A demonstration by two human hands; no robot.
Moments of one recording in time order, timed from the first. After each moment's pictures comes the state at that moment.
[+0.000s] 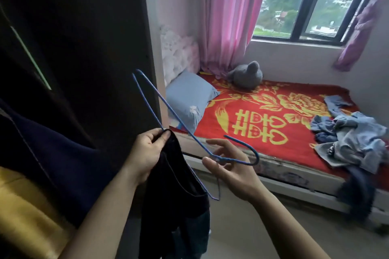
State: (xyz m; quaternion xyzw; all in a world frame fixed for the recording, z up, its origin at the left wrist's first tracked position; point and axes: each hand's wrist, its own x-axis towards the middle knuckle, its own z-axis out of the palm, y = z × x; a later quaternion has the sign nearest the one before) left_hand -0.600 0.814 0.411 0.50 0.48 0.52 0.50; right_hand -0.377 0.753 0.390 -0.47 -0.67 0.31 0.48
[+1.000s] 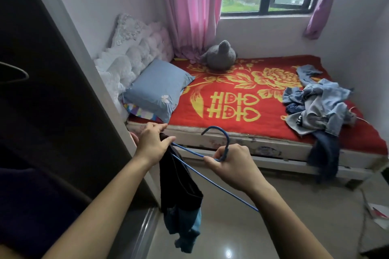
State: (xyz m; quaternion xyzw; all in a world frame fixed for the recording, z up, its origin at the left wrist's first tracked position) left_hand -0.432 0.831 0.370 0.73 0.58 0.31 0.19; right_hand -0.220 0.698 0.387 -0.67 -0.62 0.20 0.35
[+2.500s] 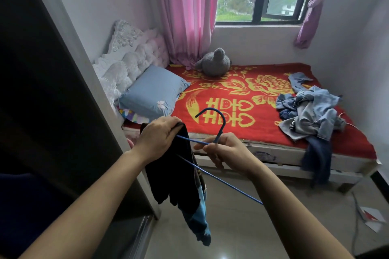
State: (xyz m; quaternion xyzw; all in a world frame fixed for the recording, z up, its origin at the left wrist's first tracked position) left_hand -0.426 0.831 0.416 0.88 0.38 0.28 0.04; right_hand -0.214 0.729 0.410 -0.47 -0.58 0.49 0.45
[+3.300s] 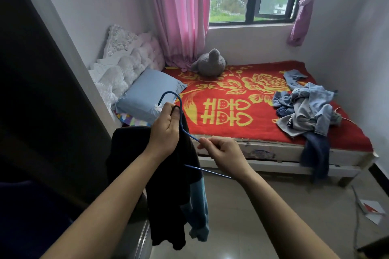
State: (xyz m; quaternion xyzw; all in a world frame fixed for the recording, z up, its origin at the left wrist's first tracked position) left_hand -0.388 0.811 0.434 0.74 0.39 0.47 0.27; right_hand -0.227 0.733 0.378 -0.58 -0.58 0.27 0.50
